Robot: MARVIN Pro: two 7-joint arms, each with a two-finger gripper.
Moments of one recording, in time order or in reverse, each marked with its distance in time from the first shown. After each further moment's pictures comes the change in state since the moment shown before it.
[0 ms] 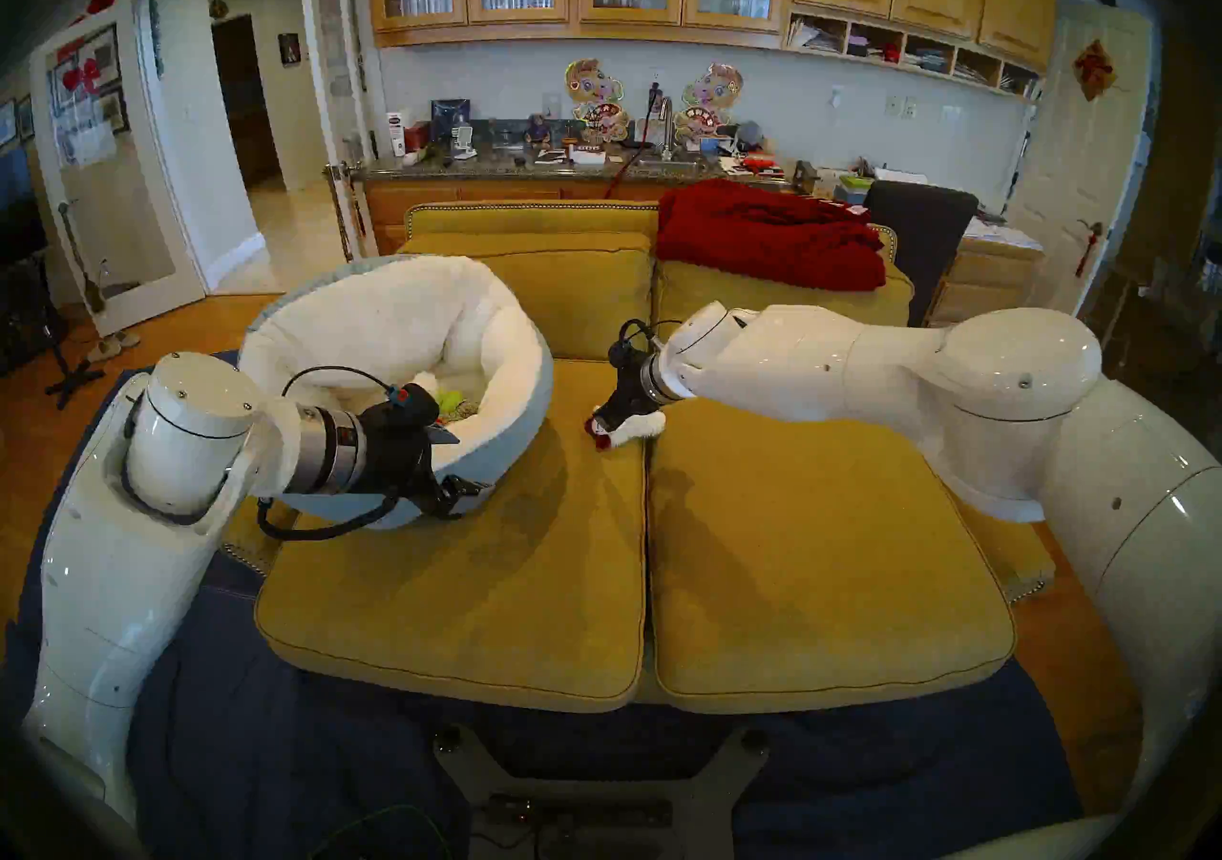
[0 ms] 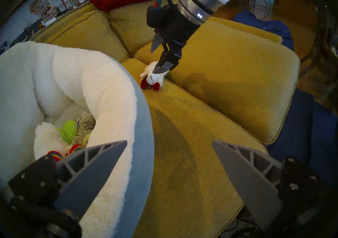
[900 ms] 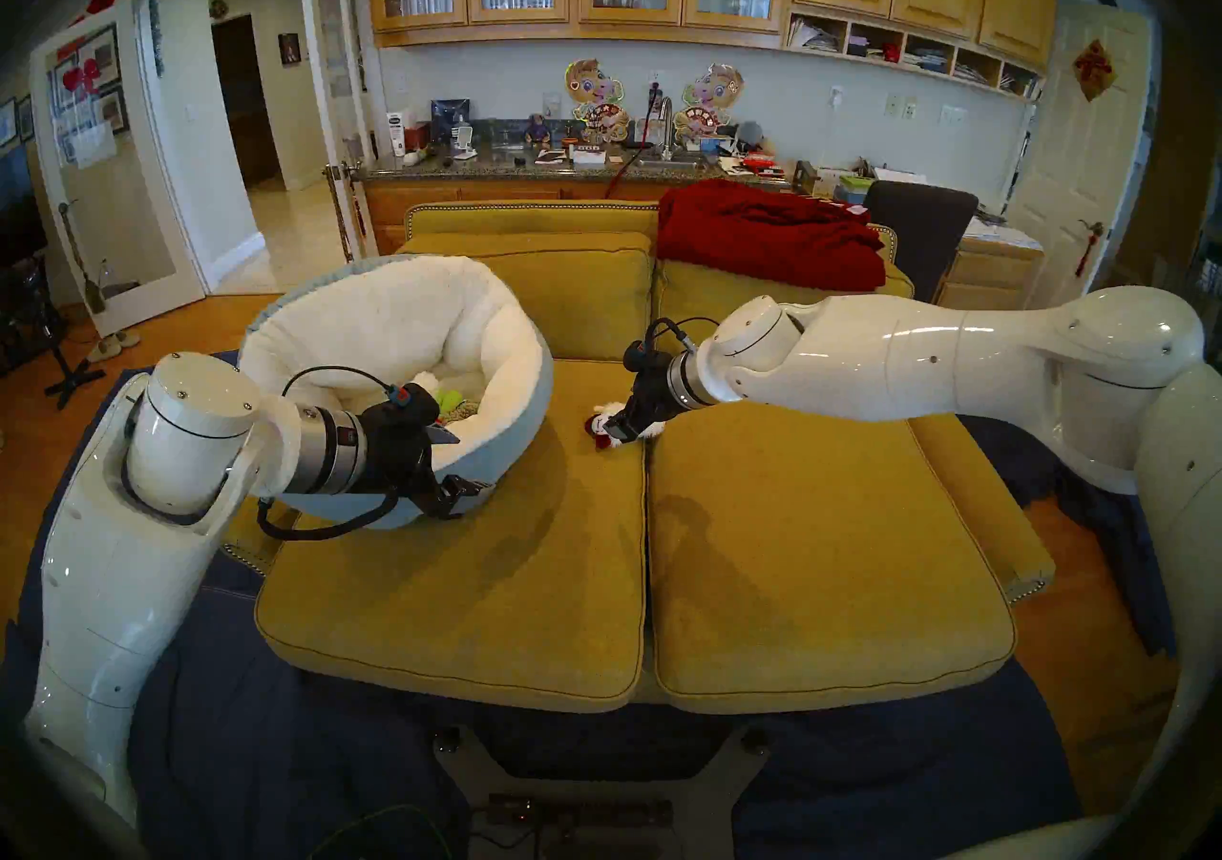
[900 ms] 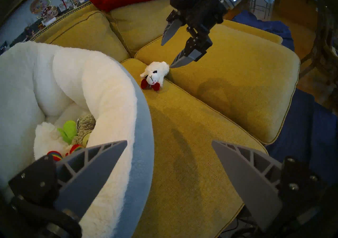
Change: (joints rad) left arm 0.000 -0.002 0.000 0.000 0.001 0.001 0.001; right arm 0.114 0.278 -0.014 -0.447 -0.066 -0.041 -0.037
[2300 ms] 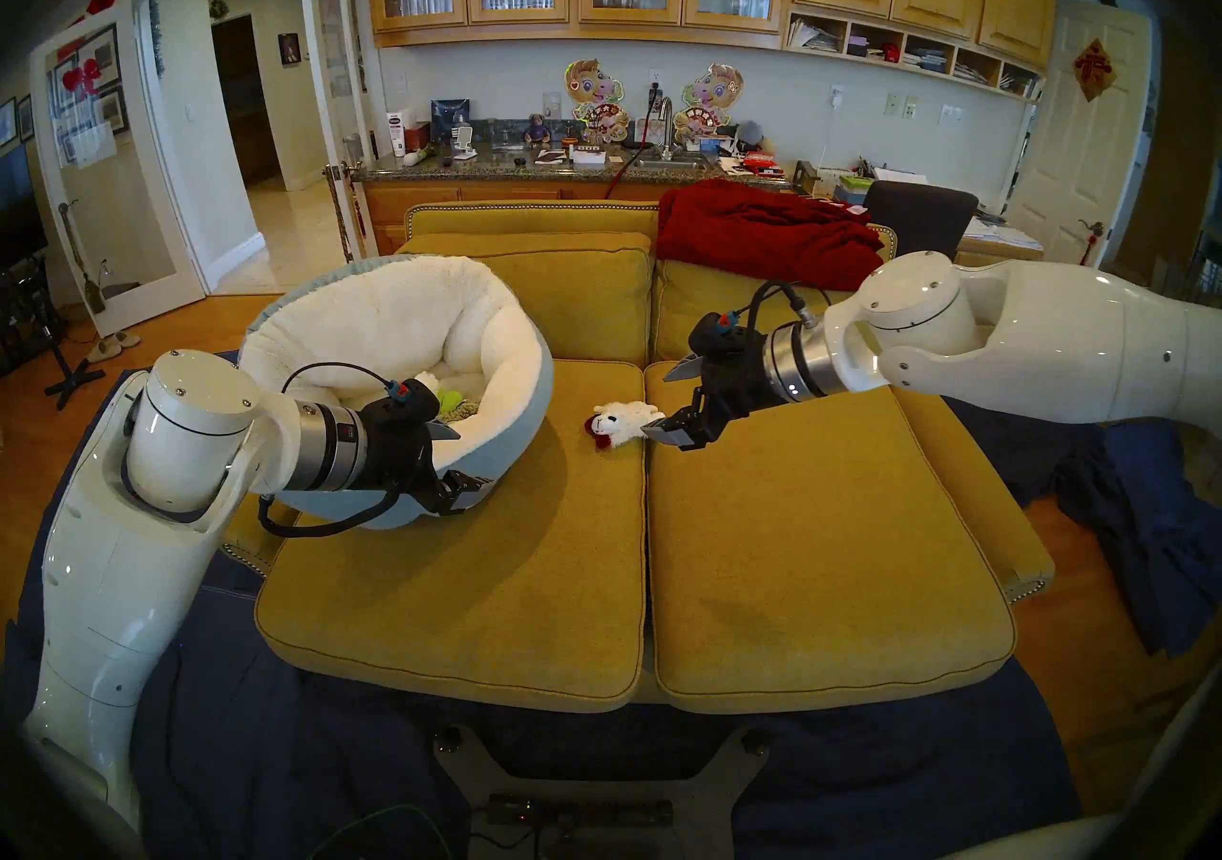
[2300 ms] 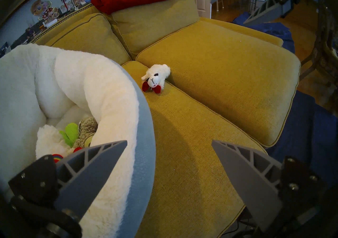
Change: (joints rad) left arm -0.007 -0.008 -0.002 0.000 0.000 0.001 0.000; right arm 0.324 0.499 -0.085 -0.630 -0.075 -0.041 0.137
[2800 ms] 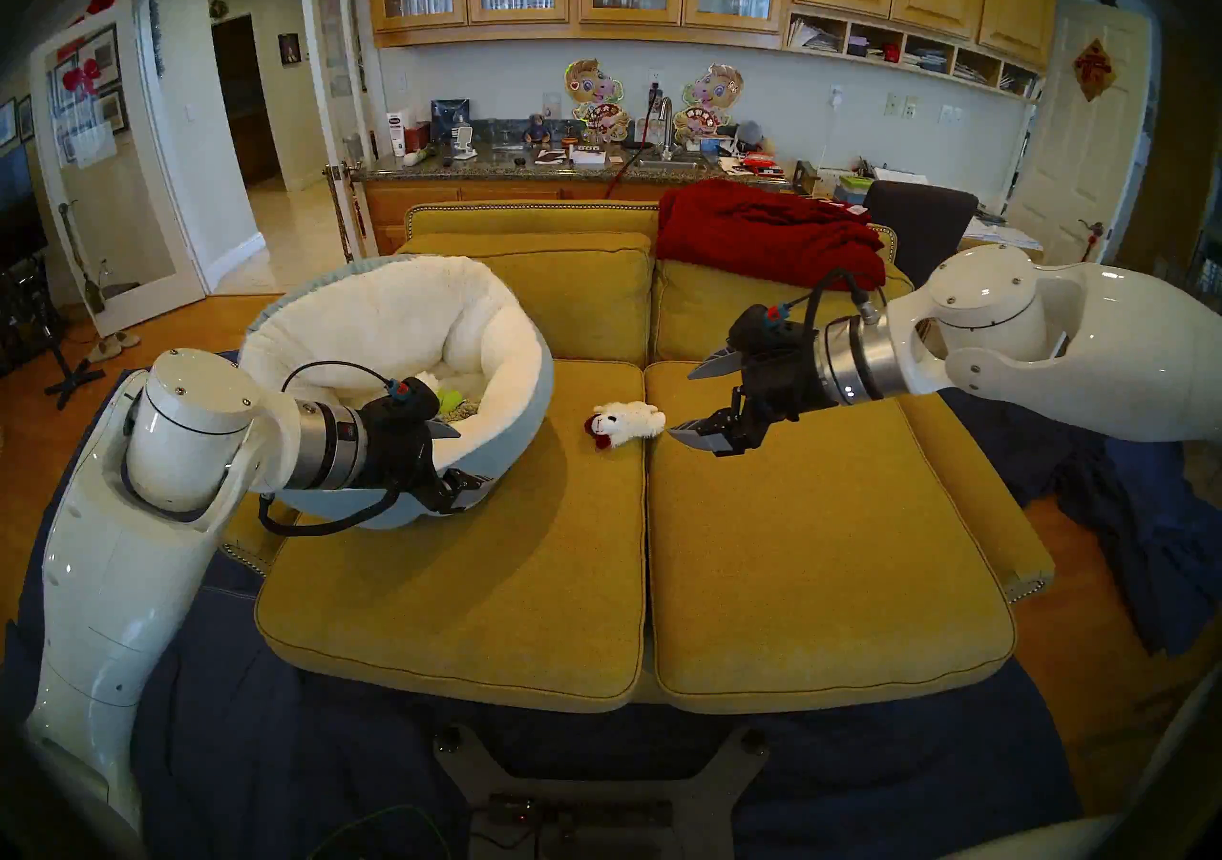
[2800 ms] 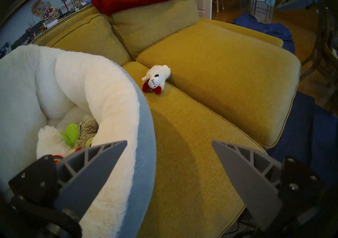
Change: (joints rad) left arm -0.003 -0.003 -0.001 0.000 0.000 0.000 0.000; right arm 0.139 0.171 -0.072 -0.147 -0.037 0.001 0.069
